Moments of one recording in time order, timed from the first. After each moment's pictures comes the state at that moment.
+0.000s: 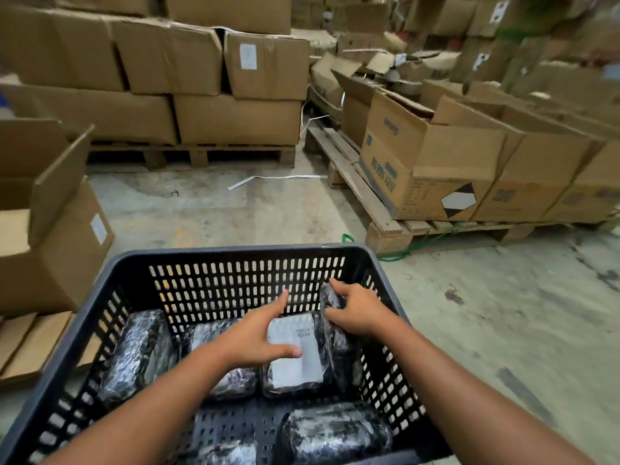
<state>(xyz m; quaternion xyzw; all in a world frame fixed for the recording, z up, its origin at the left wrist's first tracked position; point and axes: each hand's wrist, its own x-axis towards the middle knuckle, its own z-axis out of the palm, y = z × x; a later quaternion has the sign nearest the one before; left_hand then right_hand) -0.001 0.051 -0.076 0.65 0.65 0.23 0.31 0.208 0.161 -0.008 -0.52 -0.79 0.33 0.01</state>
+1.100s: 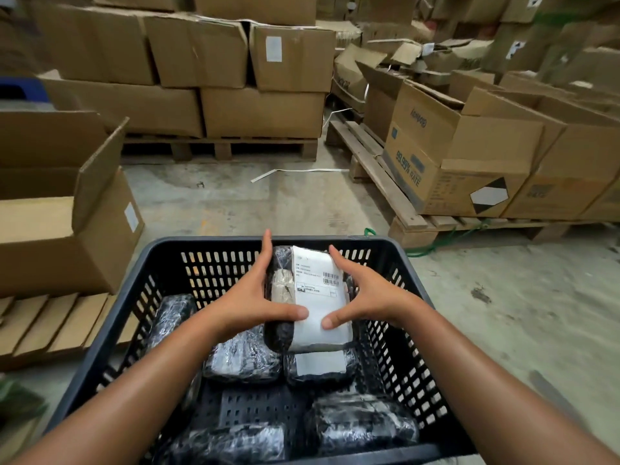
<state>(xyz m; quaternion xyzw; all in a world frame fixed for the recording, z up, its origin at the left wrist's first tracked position) -0.032 0.024 -0.018 0.47 0.55 0.48 0.50 0.192 0.160 -0.003 -0.34 -0.78 0.52 0.06</state>
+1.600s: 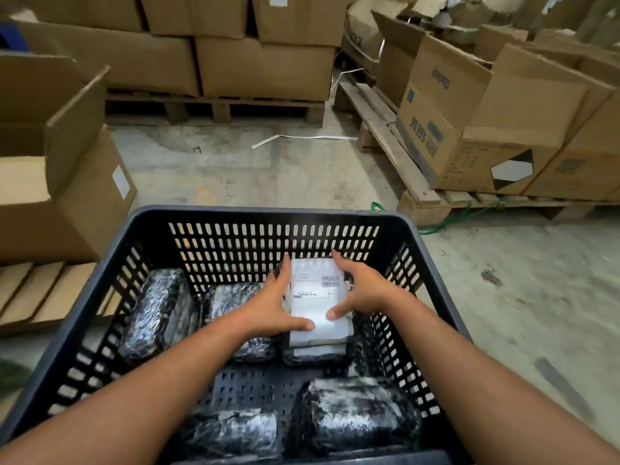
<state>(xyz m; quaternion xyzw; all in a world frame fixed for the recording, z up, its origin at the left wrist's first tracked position) -0.007 0.051 -0.100 0.53 0.71 0.23 0.40 0.176 0.180 -0.058 -0.45 -0.79 0.43 -0.05</state>
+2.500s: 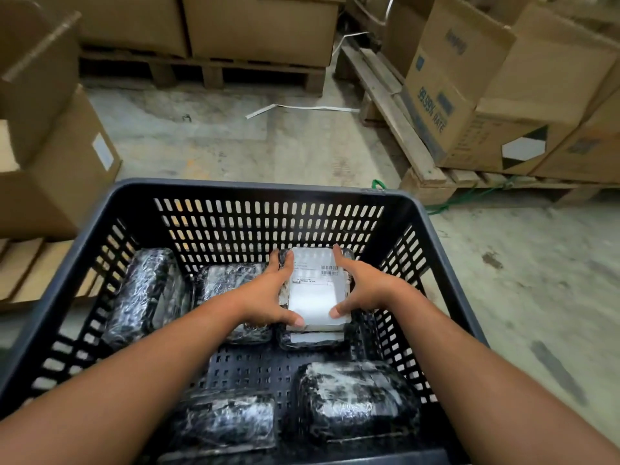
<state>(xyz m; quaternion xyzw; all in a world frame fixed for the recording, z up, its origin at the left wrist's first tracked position) -0.023 0.062 -0.133 0.58 0.69 0.13 0.41 0.181 0.180 -0.074 -0.45 -0.78 0.40 -0.16</state>
